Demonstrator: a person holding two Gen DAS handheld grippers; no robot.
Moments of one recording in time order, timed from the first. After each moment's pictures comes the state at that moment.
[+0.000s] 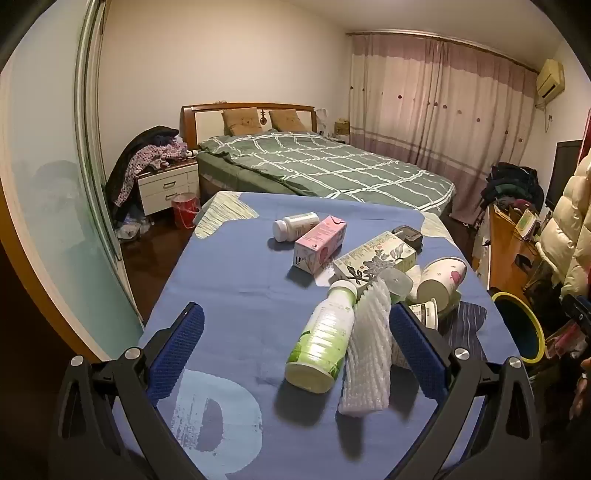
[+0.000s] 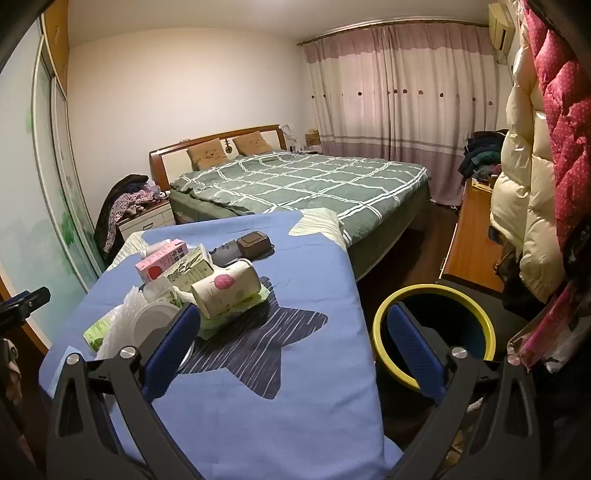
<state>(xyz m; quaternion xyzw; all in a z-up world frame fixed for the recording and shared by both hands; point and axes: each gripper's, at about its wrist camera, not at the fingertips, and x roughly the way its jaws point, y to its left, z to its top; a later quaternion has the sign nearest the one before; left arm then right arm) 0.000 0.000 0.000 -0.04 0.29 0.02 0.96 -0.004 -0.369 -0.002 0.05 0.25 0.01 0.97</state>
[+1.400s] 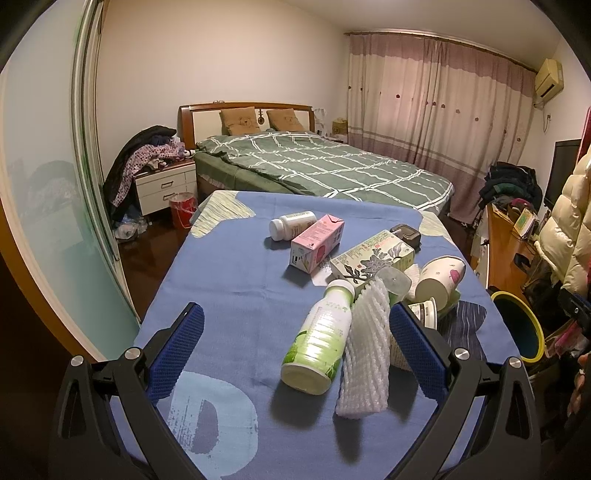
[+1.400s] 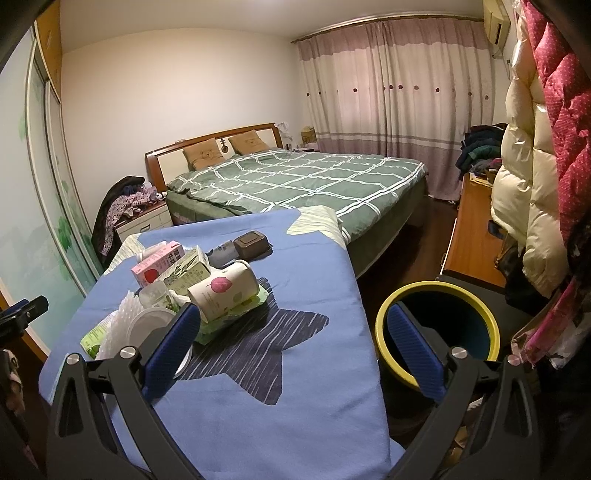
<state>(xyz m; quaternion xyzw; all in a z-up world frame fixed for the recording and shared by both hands) 0.001 -0.004 -0.002 -0.04 0.29 0.01 0.96 0.007 -0.369 -0.007 0.06 0.26 0.01 0.96</state>
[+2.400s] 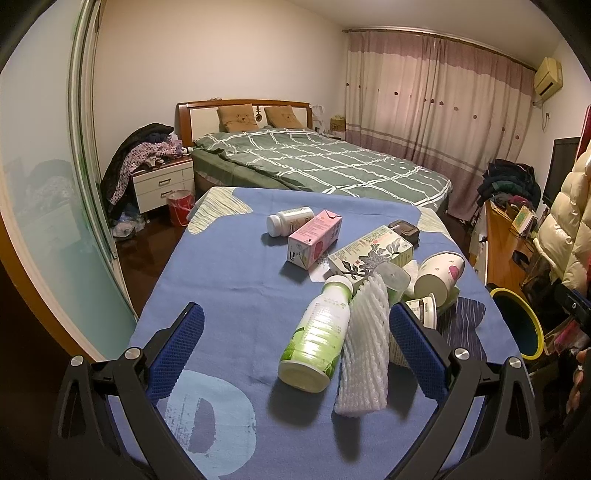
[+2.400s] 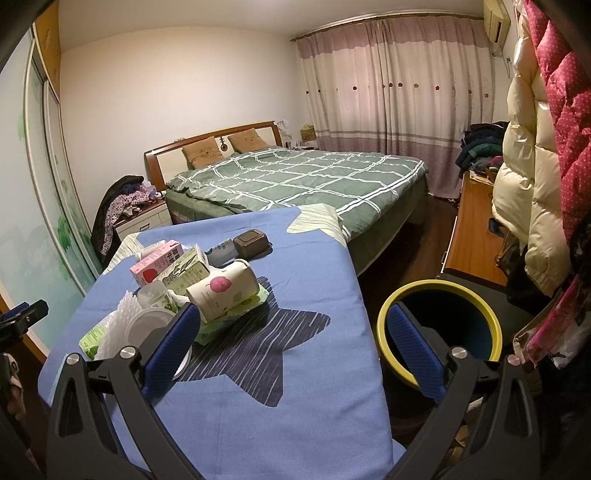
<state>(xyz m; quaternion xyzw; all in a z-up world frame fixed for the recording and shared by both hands) 0.002 -0.006 -0.009 -0.04 0.30 0.01 0.95 0.010 -0.366 -0.010 0.06 0.27 0.01 0.96</state>
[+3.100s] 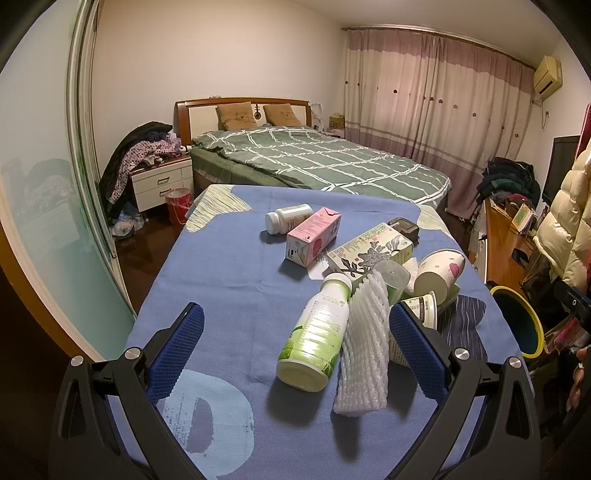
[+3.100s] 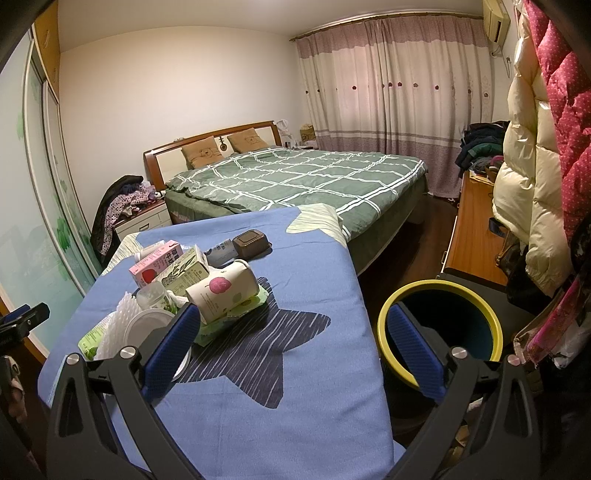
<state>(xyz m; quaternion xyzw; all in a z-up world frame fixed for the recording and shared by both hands) 0.002 -0.006 -0.009 -0.04 0.30 0.01 0.95 0.010 -0.367 -0.009 0.06 0.27 0.01 0.96</state>
